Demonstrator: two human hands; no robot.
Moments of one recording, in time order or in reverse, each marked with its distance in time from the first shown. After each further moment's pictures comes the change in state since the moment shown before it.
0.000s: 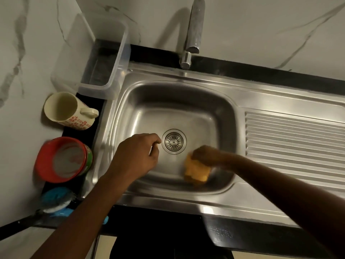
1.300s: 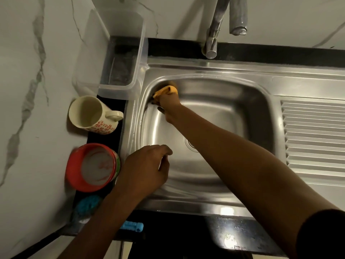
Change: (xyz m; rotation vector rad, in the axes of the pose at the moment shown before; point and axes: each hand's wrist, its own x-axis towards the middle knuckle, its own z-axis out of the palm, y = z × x) left_hand -0.027 -0.057 -0.014 -0.057 -0.107 0.025; right_hand 0.153 -0.211 0.019 1.133 0.363 -0.215
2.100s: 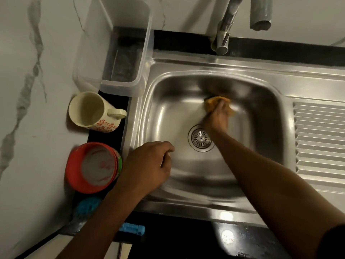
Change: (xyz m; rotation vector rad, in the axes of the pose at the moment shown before) left_hand 0.014 -0.011 0.001 -0.030 -0.001 -0.032; right_hand 0.038 0.076 -0.149 -0.946 0.472 -0.283
